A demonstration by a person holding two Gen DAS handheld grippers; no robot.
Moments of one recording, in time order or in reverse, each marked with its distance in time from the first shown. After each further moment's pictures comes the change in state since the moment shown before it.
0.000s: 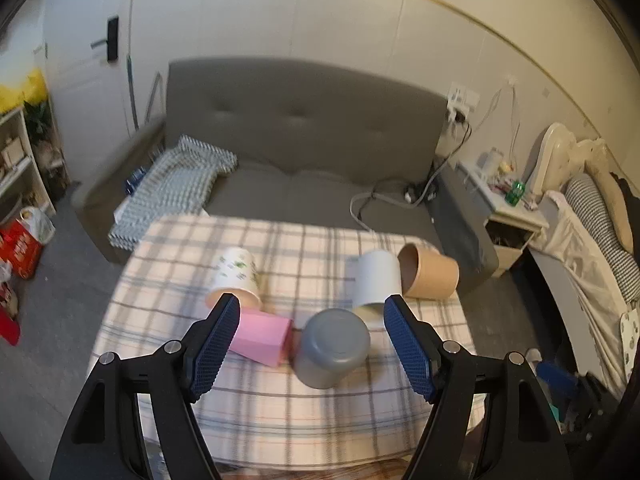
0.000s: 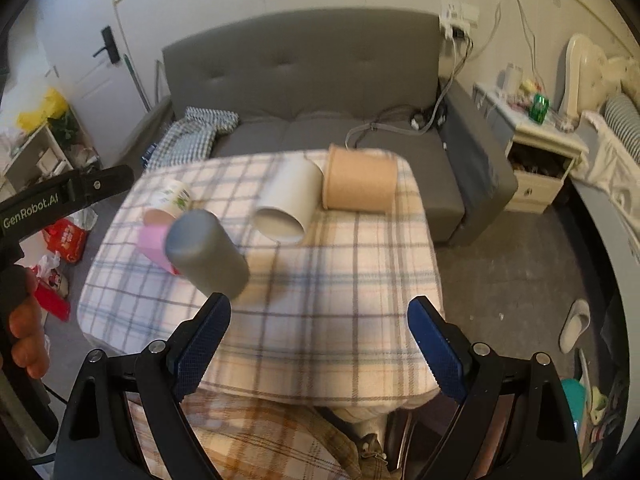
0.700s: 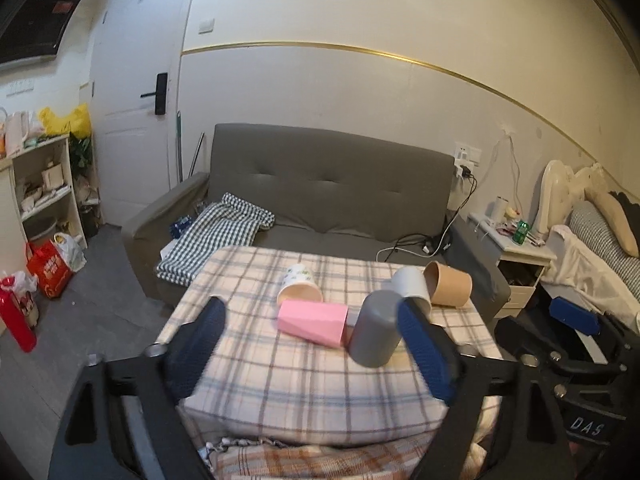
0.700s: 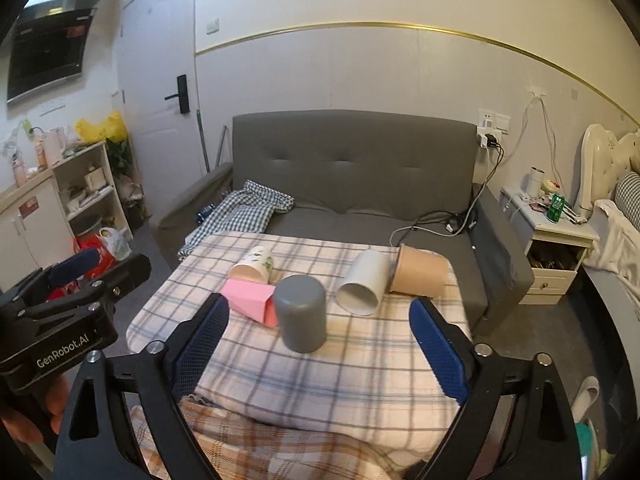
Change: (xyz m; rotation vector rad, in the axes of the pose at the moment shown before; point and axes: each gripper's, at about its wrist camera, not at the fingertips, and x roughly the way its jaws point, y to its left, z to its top) left arm -0.083 0.052 -0.101 -0.015 -0.281 0.064; right arm -0.069 0.087 -0.050 -0.136 -0.342 0.080
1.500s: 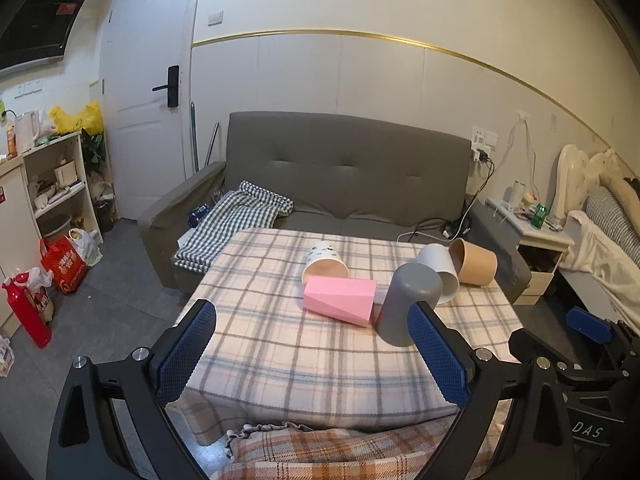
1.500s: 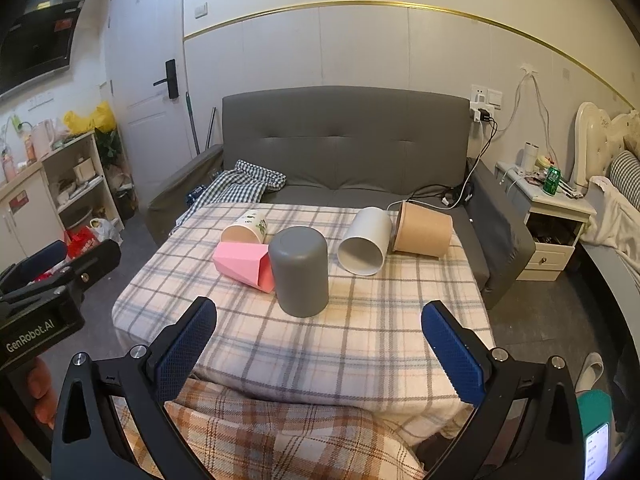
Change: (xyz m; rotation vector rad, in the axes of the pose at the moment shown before) left arm 0.008 0.014 -0.022 0.028 0.033 0.062; right arm 0.022 0.000 -0.039 0.034 0.065 -0.036
